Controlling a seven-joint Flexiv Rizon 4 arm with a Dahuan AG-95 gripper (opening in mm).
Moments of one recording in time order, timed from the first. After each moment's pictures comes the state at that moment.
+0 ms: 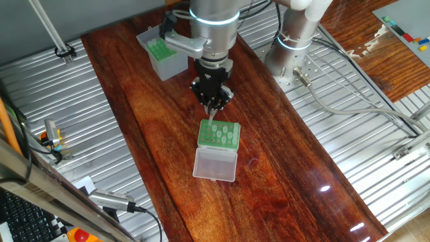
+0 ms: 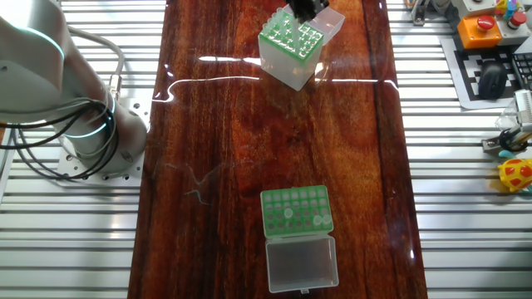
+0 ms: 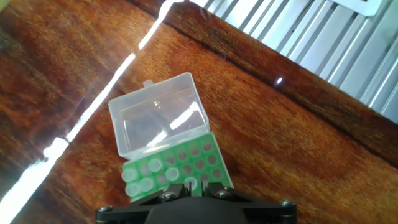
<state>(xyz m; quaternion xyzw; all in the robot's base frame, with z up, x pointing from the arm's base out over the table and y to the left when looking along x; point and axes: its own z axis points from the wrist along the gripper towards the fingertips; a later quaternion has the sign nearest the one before) 0.430 0.171 0.236 -0.30 0.95 0.07 0.07</state>
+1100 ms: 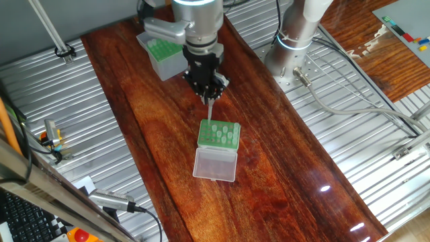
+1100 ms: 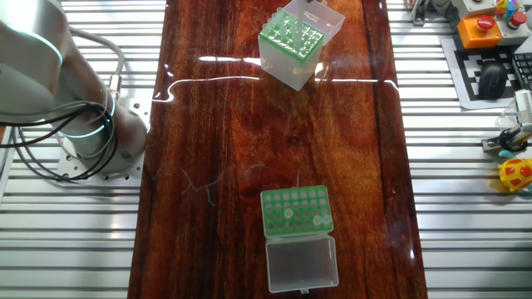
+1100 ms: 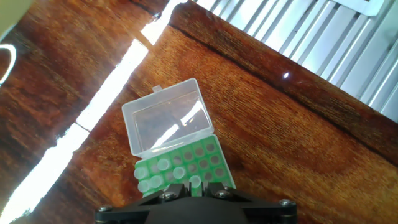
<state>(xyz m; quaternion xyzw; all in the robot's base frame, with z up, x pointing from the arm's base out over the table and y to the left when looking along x) 0.440 0.167 0.294 -0.30 0.95 0.10 0.03</state>
